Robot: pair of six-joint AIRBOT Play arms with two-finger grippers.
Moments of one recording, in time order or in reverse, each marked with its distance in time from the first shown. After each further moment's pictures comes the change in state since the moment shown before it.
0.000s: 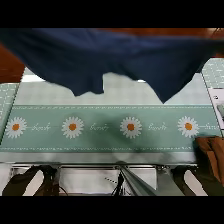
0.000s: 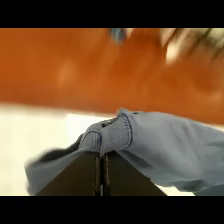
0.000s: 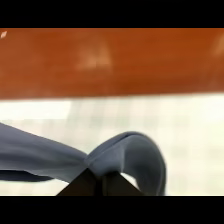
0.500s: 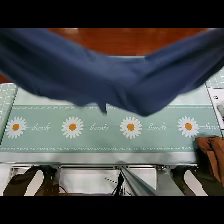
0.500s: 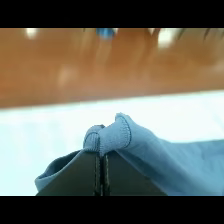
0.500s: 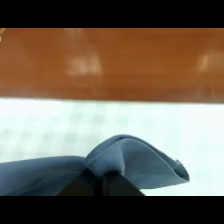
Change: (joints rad) left arm 0.025 0.050 0.207 0.017 -0.350 -0.003; right arm 0.001 0.000 0.284 -0.086 0.323 0.108
